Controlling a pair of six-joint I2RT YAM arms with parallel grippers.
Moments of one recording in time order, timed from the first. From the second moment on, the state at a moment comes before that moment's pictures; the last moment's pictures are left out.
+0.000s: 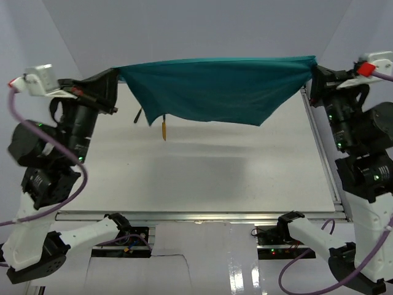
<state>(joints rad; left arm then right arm) -0.76 0.99 1.67 -0.29 -0.53 -0.24 0.35 0.97 1.64 -0.40 0.16 -0.09</state>
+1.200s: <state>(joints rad) -0.44 1.96 1.60 -0.27 -0.34 -0.42 0.16 1.55 1.18 -0.16 0.17 0.02</state>
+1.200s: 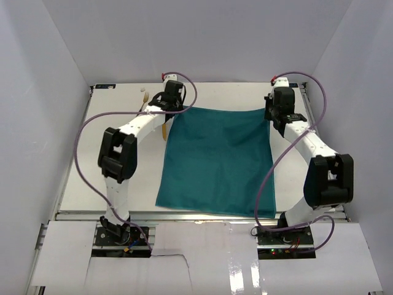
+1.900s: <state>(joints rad) -0.34 2.30 1.86 -0.25 -0.13 -0.31 0.07 1.91 1.37 0.02 -0.02 -0.05</state>
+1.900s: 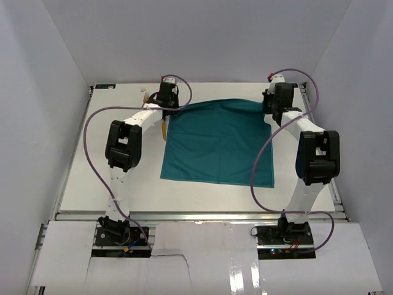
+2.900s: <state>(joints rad) -0.46 1.63 1.07 -0.27 -0.11 -0.48 0.07 1.12 0.66 -0.19 0.02 0.12</state>
